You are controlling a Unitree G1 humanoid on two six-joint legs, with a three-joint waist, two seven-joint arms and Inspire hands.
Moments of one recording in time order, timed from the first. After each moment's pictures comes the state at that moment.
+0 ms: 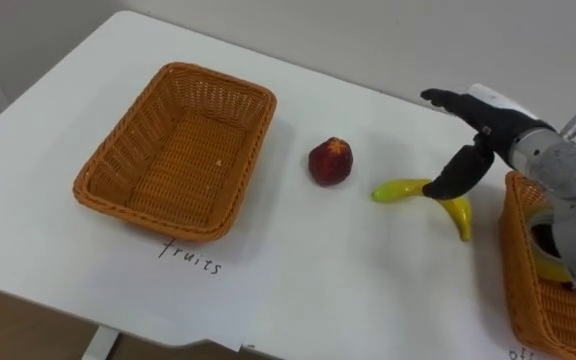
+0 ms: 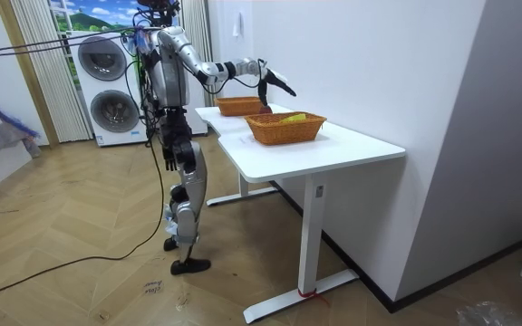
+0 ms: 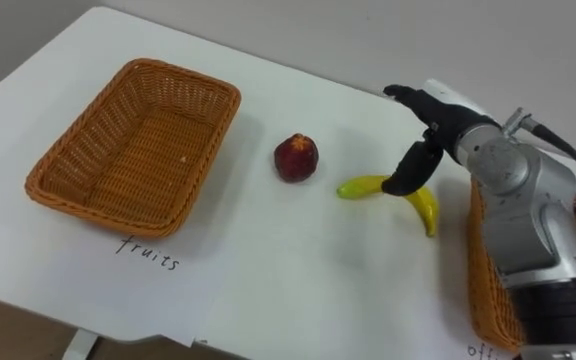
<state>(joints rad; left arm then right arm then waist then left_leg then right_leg) 0.23 0.25 0.21 1.01 0.17 0.19 0.06 -0.37 -0.52 0.05 0.11 -0.59 0.31 0.56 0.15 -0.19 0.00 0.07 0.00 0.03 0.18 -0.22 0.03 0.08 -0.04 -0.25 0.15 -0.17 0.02</state>
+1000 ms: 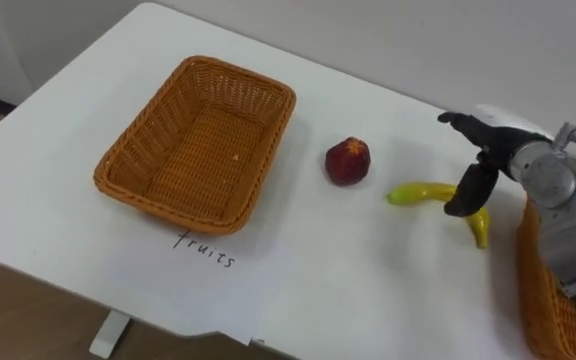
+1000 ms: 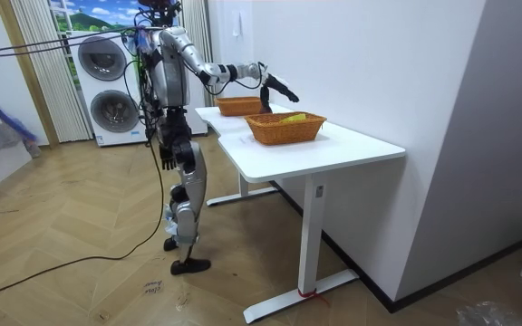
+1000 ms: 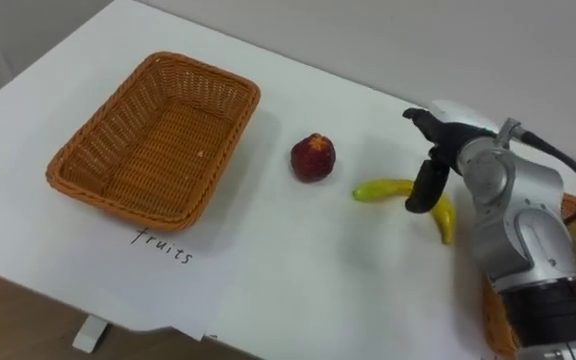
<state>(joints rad) 0.24 0.26 0.22 0.97 0.17 0.19 0.11 -0.36 -0.52 0.12 0.21 -0.83 0.35 0.55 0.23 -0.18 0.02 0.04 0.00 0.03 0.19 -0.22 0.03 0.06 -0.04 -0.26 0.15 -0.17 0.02</state>
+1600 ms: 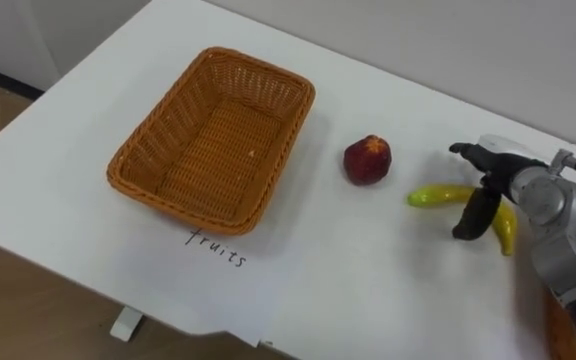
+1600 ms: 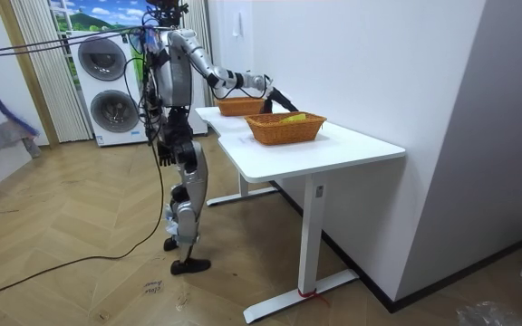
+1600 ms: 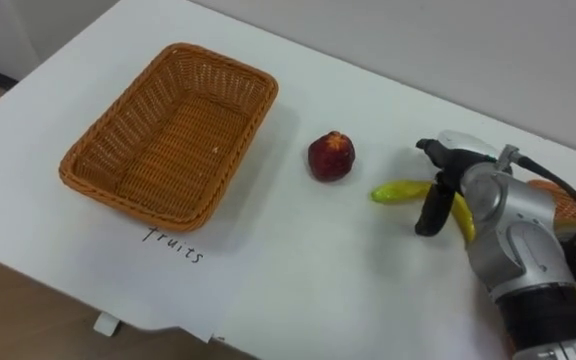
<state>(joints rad) 0.24 0.26 0.20 0.91 0.17 0.21 0.12 -0.36 -0.52 0.14 0.31 -0.83 0.36 0.48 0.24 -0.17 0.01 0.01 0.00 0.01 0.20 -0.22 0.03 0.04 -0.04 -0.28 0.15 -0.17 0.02</state>
